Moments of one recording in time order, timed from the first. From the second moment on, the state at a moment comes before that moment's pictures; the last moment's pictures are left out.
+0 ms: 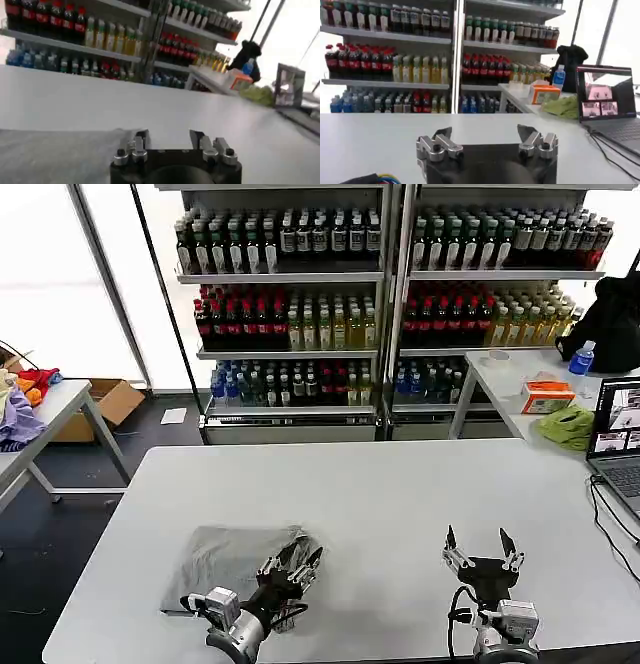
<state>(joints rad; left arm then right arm) 1.42 -1.30 -0.23 -2.14 -0.51 0.45 -0.06 -1.56 1.24 0.45 2.27 0.23 -0.37 0.44</state>
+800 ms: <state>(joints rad) 1.46 -1.12 -0.57 -2.11 -0.60 0.44 -0.16 -1.50 1.15 0.43 2.24 0.27 -0.38 0.43</state>
